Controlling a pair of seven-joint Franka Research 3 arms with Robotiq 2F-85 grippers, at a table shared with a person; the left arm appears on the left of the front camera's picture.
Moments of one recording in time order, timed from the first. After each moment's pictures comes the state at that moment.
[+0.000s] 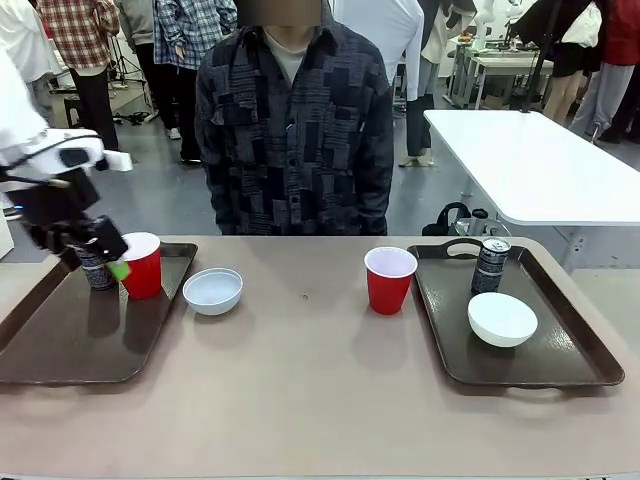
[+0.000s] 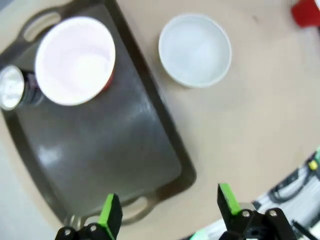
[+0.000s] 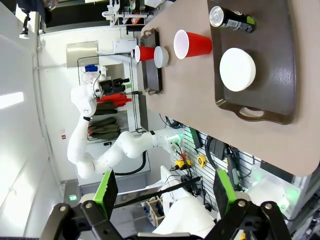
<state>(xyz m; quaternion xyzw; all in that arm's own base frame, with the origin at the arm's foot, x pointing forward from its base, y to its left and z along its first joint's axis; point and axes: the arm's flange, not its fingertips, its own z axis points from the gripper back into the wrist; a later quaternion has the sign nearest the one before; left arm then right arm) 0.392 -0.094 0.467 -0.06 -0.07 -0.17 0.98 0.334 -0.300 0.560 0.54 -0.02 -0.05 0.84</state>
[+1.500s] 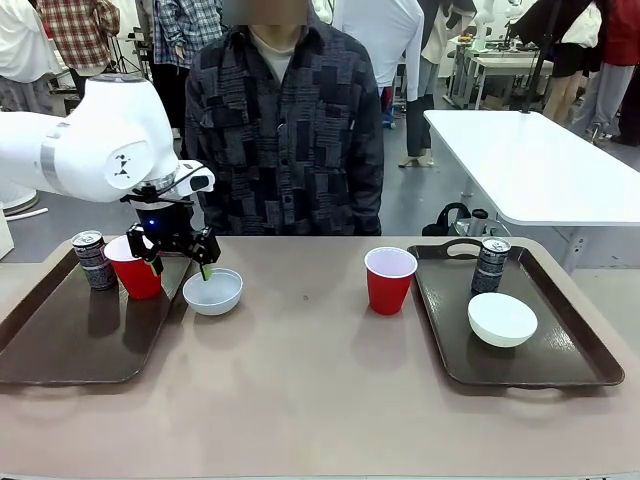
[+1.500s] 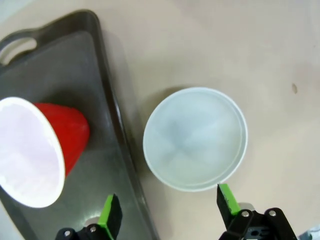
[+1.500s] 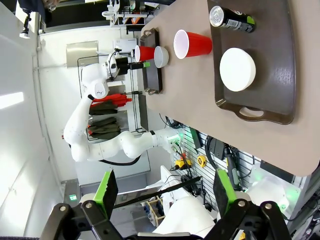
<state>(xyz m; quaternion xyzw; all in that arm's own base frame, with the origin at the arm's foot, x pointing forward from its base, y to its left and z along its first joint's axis) 0.485 -0.188 0.395 -0.01 -0.05 -0.07 1.00 0.334 -0.300 0.560 0.54 -0.02 -0.05 0.84</state>
